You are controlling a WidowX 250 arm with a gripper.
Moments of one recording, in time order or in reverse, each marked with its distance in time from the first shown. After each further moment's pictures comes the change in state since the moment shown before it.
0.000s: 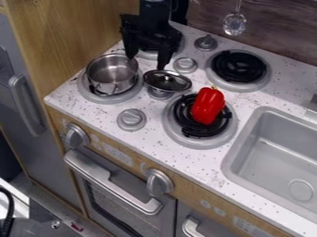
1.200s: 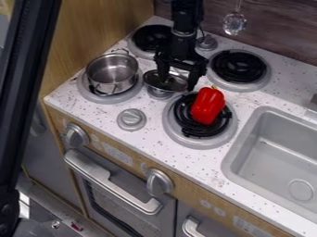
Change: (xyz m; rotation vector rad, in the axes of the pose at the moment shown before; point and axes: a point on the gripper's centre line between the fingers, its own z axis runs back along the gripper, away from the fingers) arm 0.066 -0.034 -0.075 -0.042 -0.019 0.068
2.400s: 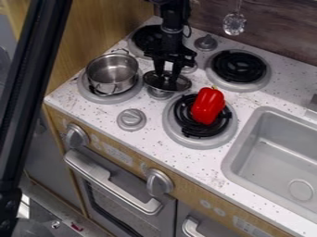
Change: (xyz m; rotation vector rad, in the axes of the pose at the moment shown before) arm 0.025 0.034 -0.020 0.017 -0.028 0.093
